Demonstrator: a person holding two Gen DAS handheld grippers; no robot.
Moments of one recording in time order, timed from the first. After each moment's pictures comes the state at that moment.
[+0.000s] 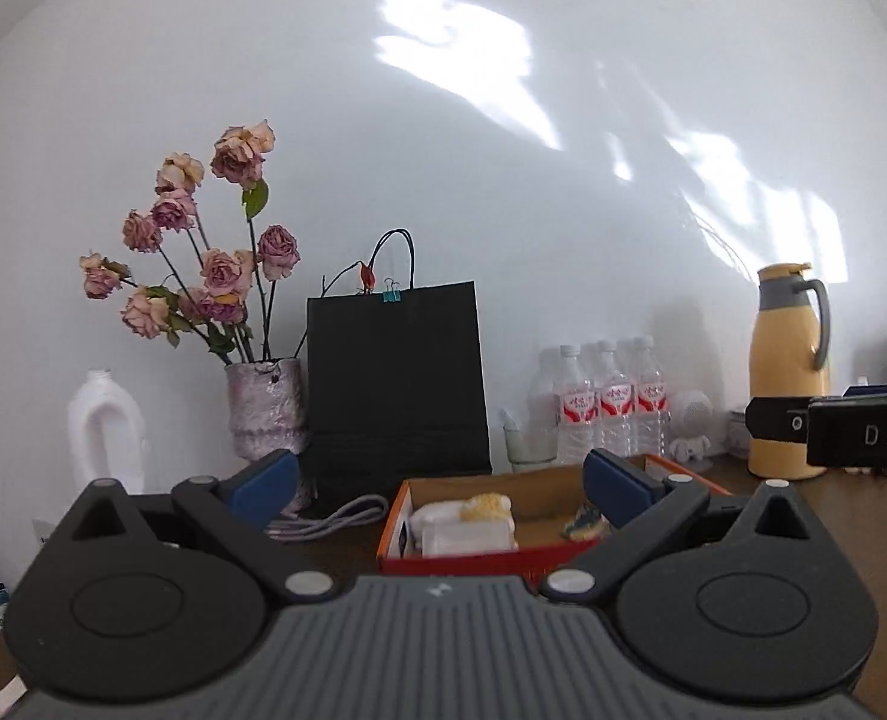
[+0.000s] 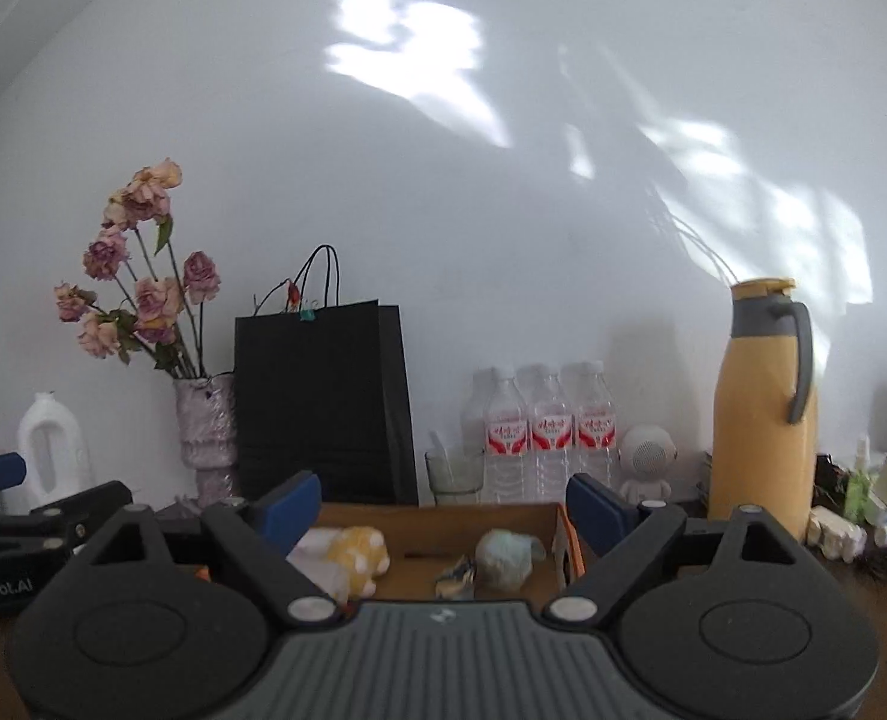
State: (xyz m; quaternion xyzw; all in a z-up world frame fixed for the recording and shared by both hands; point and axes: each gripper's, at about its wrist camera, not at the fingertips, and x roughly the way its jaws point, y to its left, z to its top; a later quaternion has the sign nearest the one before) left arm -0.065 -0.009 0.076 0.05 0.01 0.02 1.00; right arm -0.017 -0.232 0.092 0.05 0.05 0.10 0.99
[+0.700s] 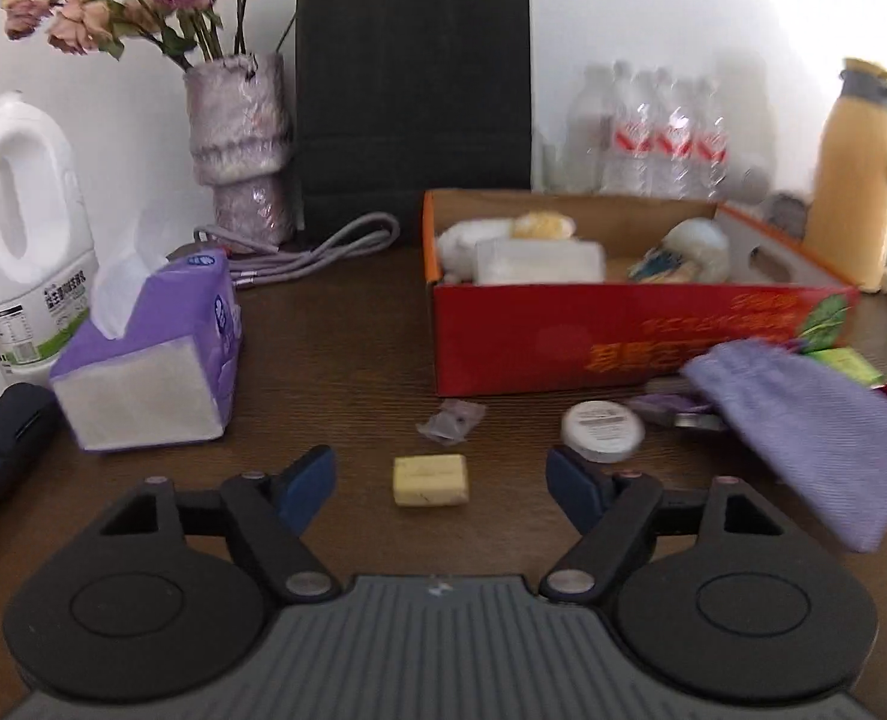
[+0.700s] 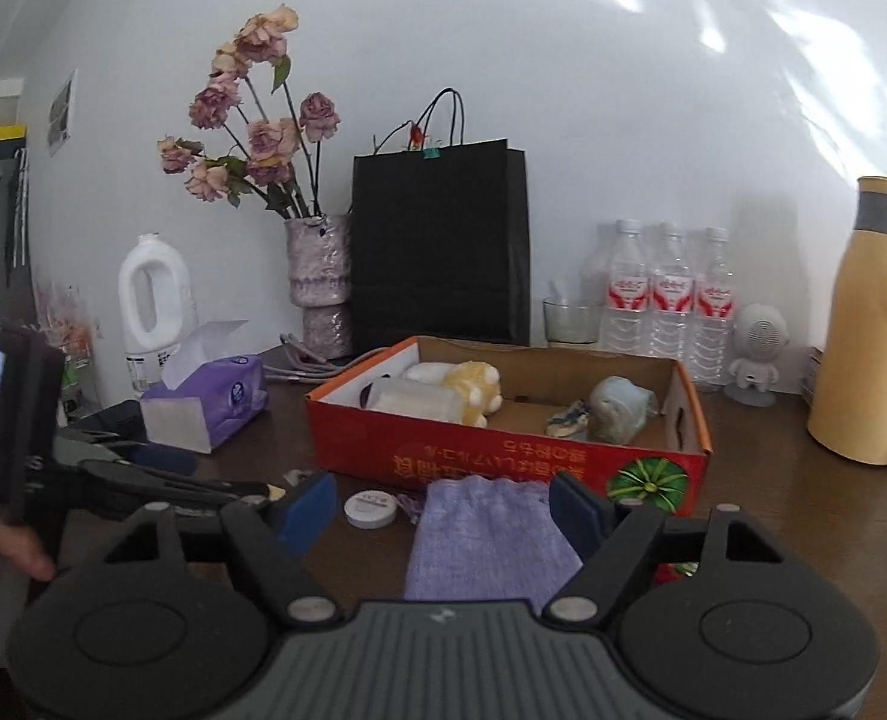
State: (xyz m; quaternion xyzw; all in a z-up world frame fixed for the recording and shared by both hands) left arm 0.095 0.073 0.009 0.03 0.29 0.01 0.96; right arm 0.022 -0.179 0.065 -0.02 0.19 0.21 0.96
